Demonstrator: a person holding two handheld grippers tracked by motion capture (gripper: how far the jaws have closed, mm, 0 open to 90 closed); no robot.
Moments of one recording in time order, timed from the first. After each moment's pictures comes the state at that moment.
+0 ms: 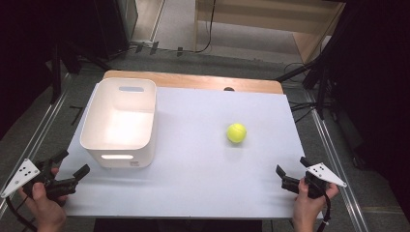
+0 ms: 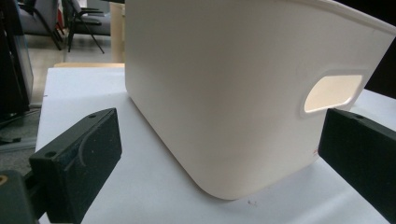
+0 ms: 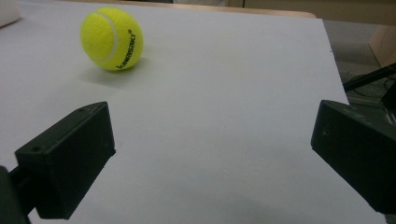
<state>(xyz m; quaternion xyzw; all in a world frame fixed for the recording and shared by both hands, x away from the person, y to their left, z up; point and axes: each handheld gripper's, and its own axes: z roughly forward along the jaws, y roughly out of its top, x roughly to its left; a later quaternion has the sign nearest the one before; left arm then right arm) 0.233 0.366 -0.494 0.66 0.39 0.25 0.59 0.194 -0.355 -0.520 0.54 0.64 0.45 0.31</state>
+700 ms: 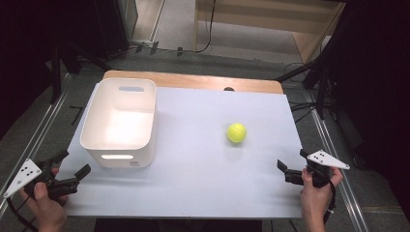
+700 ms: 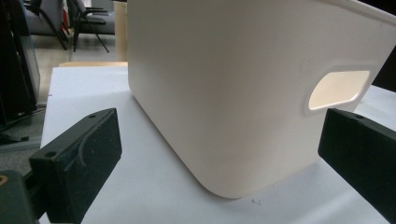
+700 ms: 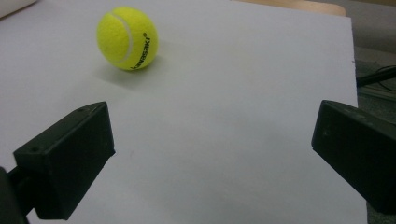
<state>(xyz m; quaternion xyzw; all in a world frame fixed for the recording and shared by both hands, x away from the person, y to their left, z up) 0.233 0.364 -0.495 0.66 0.39 0.26 0.59 0.215 -0.361 -0.487 0.52 0.70 0.42 0.26</state>
